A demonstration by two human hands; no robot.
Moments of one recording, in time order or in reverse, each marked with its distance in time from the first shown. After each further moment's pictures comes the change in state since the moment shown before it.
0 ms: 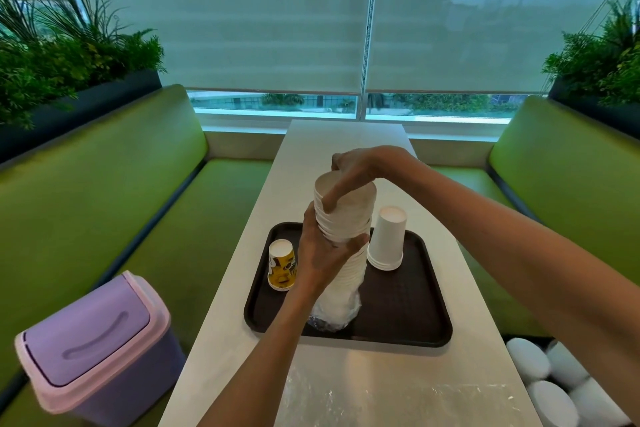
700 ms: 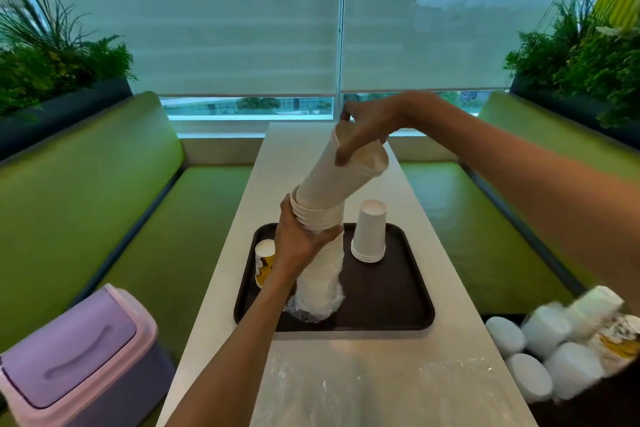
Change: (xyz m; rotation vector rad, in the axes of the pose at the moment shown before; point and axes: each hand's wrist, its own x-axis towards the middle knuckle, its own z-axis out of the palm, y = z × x) left_hand 0.011 0.000 -0.014 0.054 -0.027 -0.006; right_hand -0.064 0.014 -0.053 0.136 0.151 0.047
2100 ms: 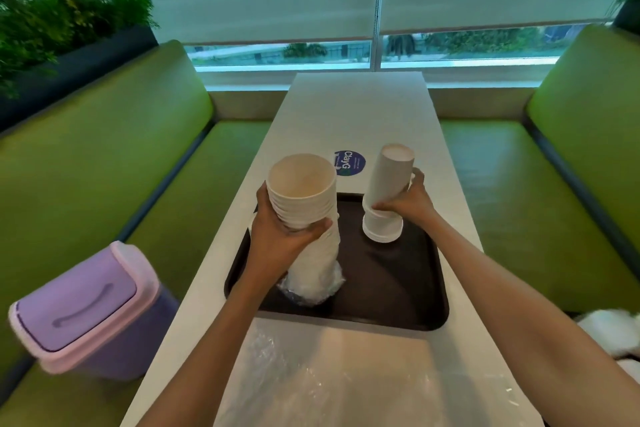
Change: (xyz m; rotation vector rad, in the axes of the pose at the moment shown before) left_hand -0.009 -0.010 0.013 0.022 0.082 -0.047; right_hand 0.138 0.209 0.221 0.733 0.323 0.261
